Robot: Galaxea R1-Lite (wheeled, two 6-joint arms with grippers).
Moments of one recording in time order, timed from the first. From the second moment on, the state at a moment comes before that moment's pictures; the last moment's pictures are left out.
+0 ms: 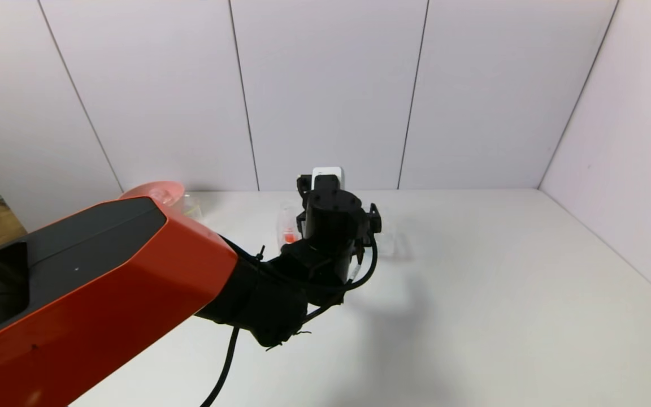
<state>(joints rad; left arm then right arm) -0.82 2.20 -1.25 -0.88 0.59 -0.24 0.00 0.00 0.00 -0.02 -0.04 0.10</state>
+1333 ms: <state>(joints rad) -0.80 2.44 -1.57 -0.74 0.58 -0.23 0.00 0.00 0.00 -0.02 -0.04 0.10</state>
